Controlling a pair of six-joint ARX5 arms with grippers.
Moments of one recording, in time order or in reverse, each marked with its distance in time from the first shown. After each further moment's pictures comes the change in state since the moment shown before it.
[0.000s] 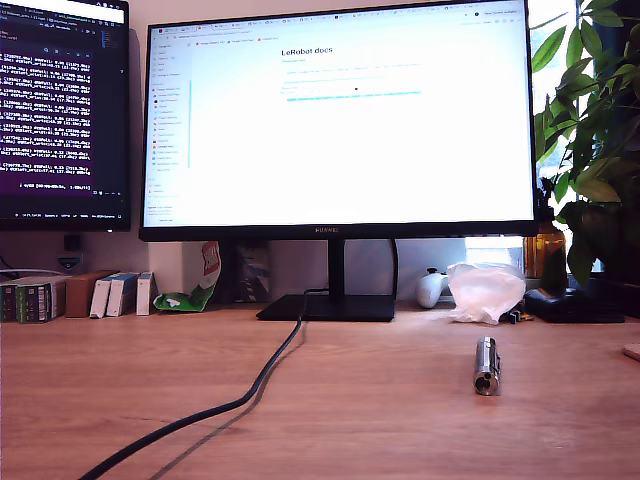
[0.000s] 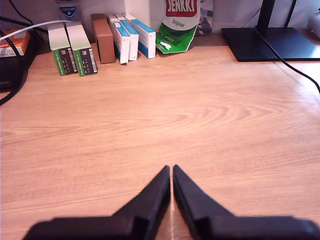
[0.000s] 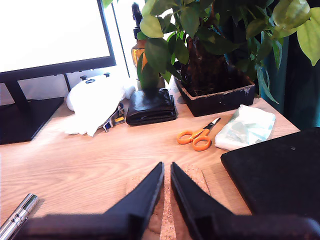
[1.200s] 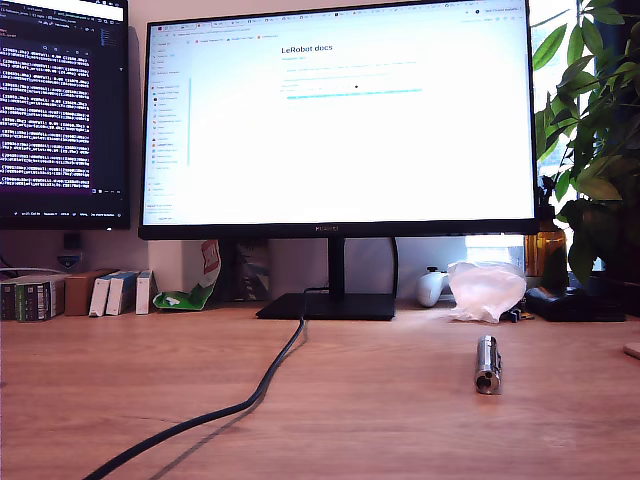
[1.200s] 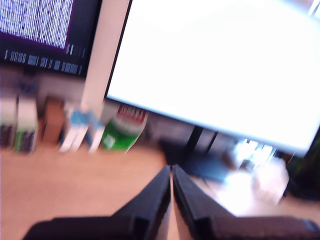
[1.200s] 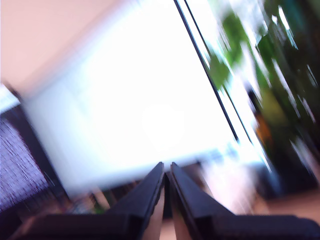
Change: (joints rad) left arm 0.000 0.000 0.000 0.457 0.146 -0.497; right arm 0.000 0.000 0.149 0.265 -0.320 0.343
